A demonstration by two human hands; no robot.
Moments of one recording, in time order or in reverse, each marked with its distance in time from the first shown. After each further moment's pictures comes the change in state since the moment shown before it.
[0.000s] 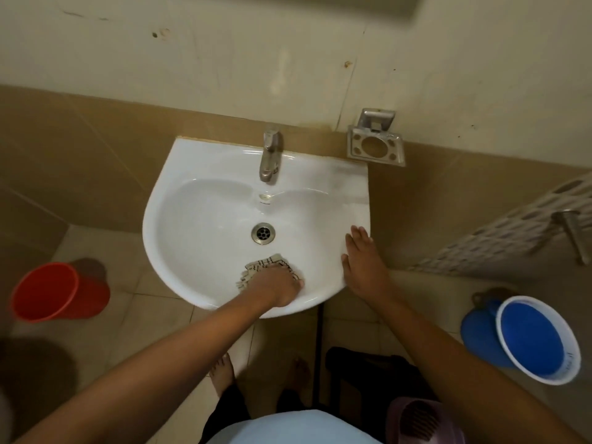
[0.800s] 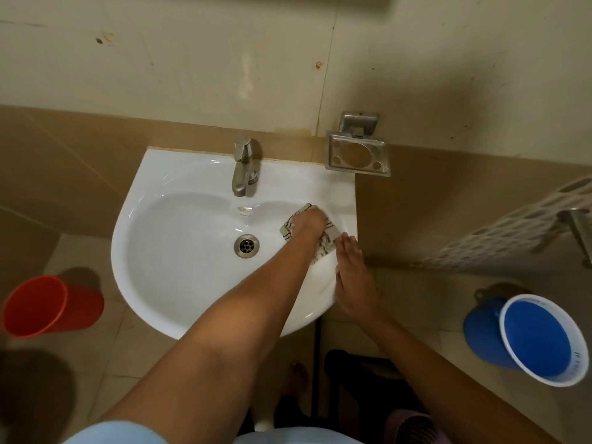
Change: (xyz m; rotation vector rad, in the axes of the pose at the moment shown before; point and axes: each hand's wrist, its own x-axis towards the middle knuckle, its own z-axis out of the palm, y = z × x) left_hand 0.171 0.078 -0.066 -1.482 0.258 -0.488; right_hand 0.008 0.021 0.017 0.290 0.087 -0.005
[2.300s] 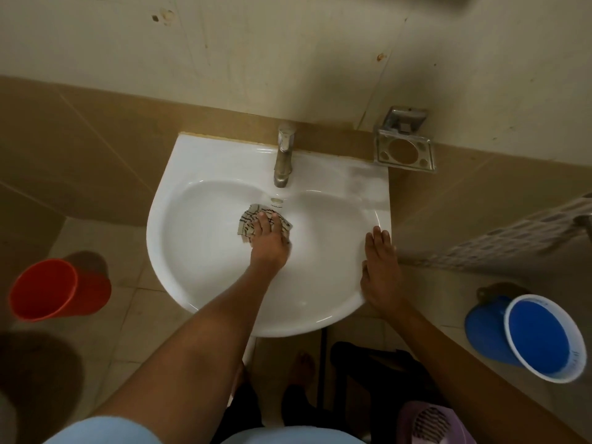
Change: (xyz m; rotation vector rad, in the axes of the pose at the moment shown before) left_hand 0.036 -0.075 -0.153 1.058 0.094 0.542; right_hand 0.007 -0.021 0.006 -0.227 -0.042 0.086
